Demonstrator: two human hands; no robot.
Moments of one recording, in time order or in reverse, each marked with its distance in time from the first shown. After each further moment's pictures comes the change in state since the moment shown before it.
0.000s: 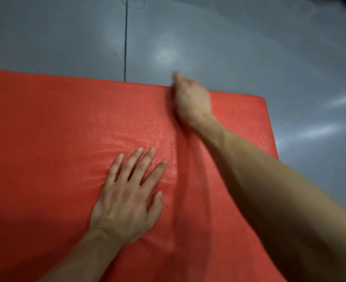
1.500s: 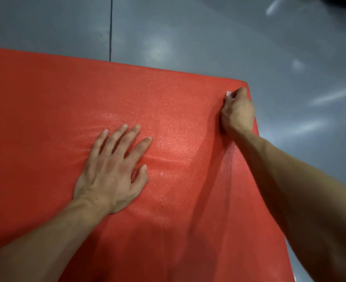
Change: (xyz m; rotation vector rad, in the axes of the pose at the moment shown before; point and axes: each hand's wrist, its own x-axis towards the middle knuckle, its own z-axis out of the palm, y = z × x) left_hand -0.001 0.004 0.002 0.038 0.052 -0.018; right_hand -0.091 0.136 0.010 0.283 0.242 0.524
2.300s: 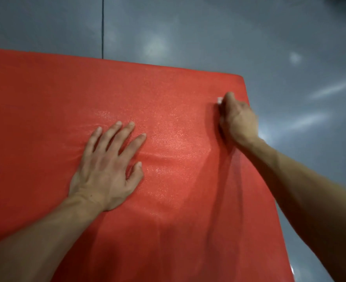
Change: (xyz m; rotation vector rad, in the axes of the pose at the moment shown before) left_hand -0.002 0.001 0.000 -0.009 0.039 -0.001; right_hand -0.035 0.016 -0.032 -0.236 -0.106 -0.363
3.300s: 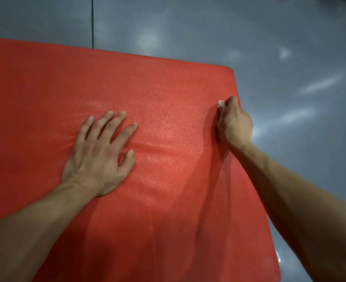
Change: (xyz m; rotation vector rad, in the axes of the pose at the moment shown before) left_hand 0.001 0.000 0.001 -0.009 -0.005 -0.009; right_hand -0.033 0.005 -0.004 0.063 0.039 0.216
